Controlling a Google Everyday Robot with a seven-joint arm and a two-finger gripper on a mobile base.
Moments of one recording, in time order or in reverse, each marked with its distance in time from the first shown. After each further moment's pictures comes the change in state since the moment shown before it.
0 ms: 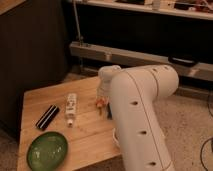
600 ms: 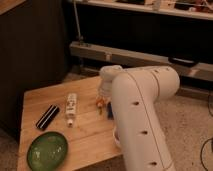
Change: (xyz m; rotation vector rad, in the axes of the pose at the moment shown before) arm -0.009 -0.011 0.000 -0.033 0.003 0.020
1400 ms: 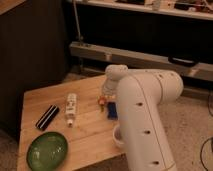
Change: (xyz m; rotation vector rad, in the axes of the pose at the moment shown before) arm -0.010 -0.007 -0.002 -0.026 0.007 0.013
